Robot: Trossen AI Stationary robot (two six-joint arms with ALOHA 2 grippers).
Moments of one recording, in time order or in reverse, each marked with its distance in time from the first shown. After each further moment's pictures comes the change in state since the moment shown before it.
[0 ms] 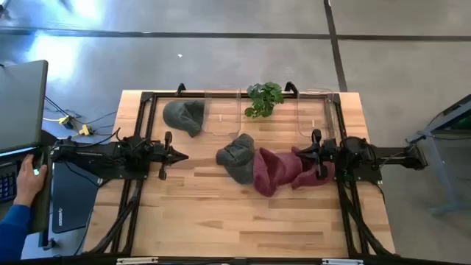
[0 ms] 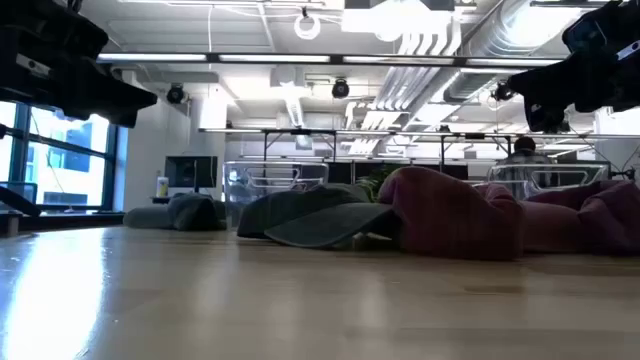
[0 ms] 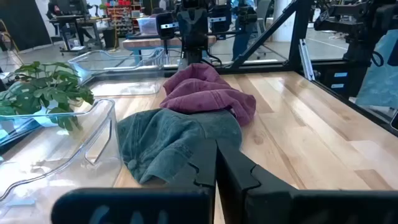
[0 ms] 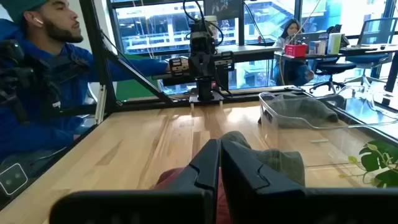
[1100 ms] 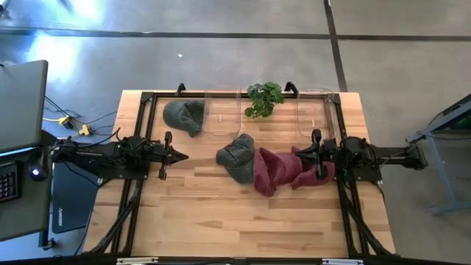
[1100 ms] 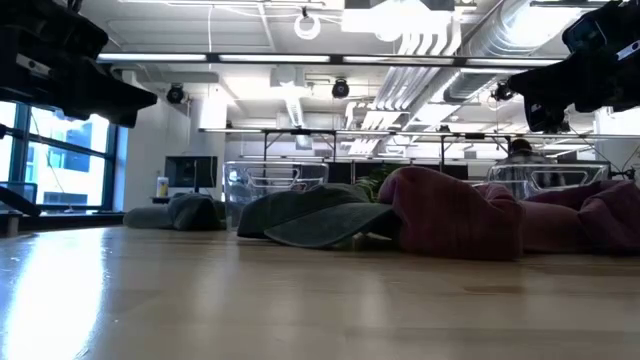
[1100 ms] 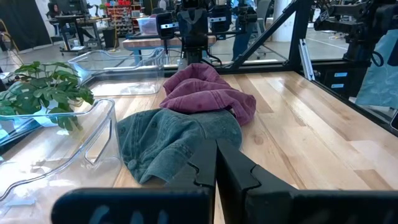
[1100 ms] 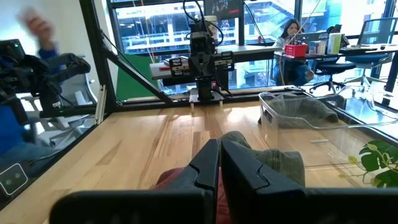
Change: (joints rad) left arm 0.000 0.000 0.000 0.000 0.000 0.000; right arm 0.000 0.000 0.000 0.000 0.000 0.000
